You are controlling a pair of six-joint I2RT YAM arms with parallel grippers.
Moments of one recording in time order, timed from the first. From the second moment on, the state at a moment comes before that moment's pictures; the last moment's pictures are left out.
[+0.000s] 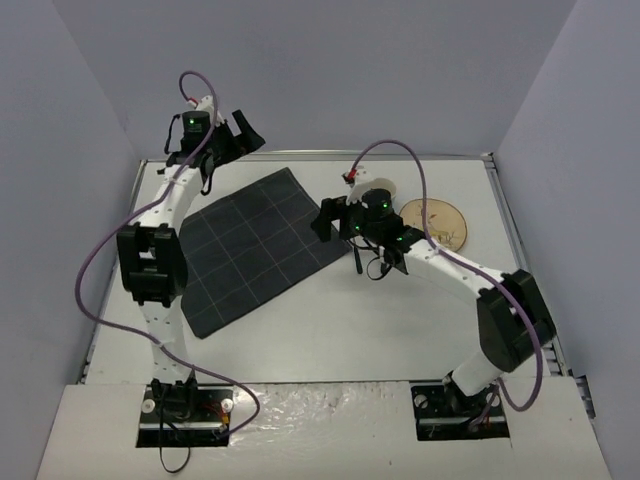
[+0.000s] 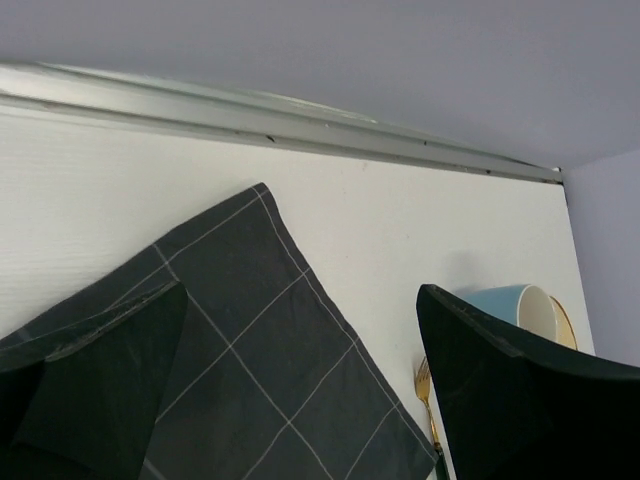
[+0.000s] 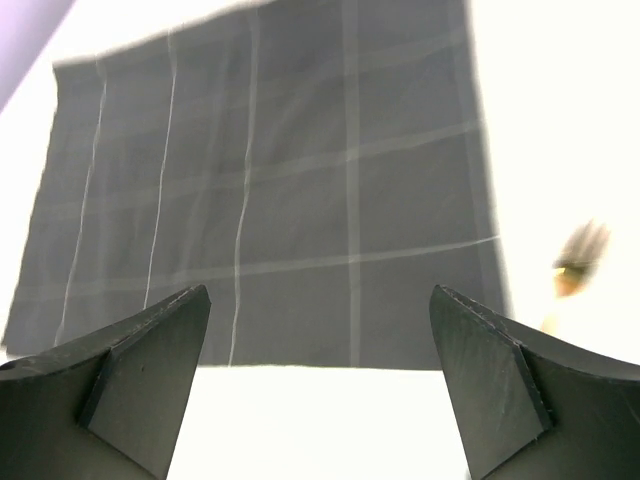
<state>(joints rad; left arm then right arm) -0.09 2.02 1.90 -0.28 0.30 -0.50 0.55 1.52 1.00 0.18 -0.09 0.29</state>
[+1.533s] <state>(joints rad) -0.13 0.99 0.95 -0.74 -0.20 -0.25 -0.30 1.41 0.47 0.28 -0.16 0.85</state>
